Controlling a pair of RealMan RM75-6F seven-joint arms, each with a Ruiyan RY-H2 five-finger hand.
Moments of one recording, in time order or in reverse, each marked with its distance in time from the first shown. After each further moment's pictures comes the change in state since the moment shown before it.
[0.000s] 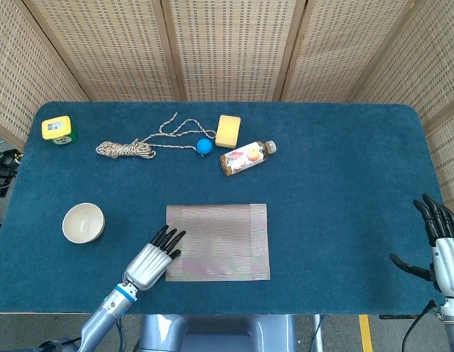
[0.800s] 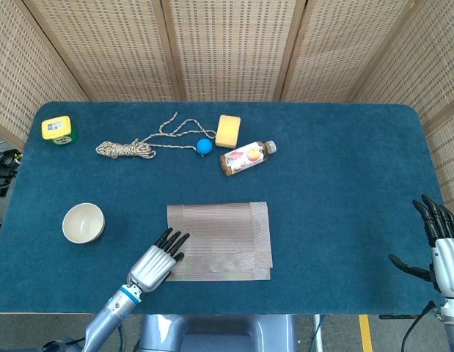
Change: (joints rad) left arm -0.008 -0.020 0.003 -0.002 -0.022 -0.027 0.023; right arm -0.001 0.003 -0.003 -0.004 -0.004 0.000 0.005
